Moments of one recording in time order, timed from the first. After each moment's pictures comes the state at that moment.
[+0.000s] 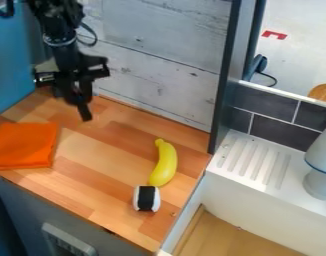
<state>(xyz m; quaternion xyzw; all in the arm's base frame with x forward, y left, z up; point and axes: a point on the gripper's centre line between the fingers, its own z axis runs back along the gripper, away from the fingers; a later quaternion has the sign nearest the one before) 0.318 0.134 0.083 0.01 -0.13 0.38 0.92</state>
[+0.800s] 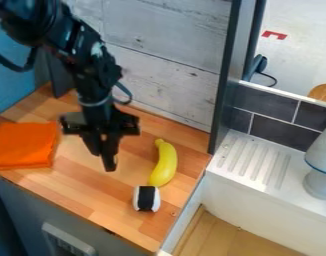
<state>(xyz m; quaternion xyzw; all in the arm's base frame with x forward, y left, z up) 0.291 0.064 0.039 0.02 -0.12 0.27 0.96</state>
